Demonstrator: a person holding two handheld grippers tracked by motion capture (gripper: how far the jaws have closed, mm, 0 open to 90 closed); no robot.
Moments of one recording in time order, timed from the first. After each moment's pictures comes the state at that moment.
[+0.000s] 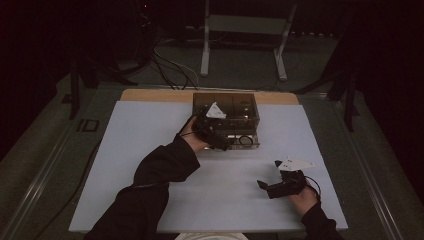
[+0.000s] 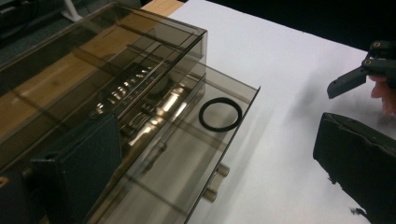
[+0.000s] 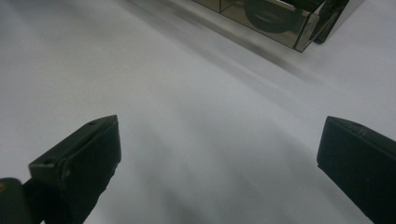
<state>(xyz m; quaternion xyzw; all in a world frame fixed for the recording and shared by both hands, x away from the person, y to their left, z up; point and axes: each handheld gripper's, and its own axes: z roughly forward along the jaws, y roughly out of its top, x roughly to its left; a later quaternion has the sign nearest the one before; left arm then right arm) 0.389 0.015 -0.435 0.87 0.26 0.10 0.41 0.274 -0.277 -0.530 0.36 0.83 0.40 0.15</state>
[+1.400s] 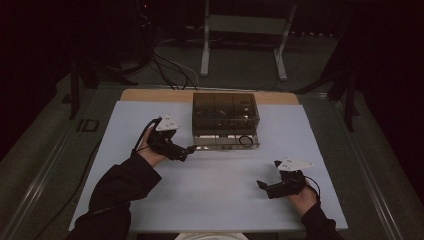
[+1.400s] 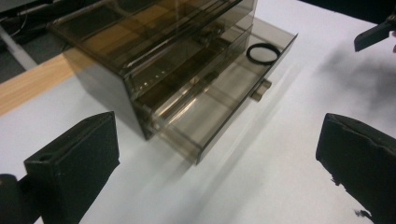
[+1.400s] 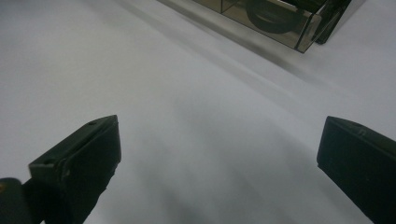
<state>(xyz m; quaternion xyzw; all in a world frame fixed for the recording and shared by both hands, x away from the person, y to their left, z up) 0.349 0.126 -0.442 0.85 0.31 0.13 0.41 0.274 -0.276 -0.530 0.36 0.83 0.40 0.15</state>
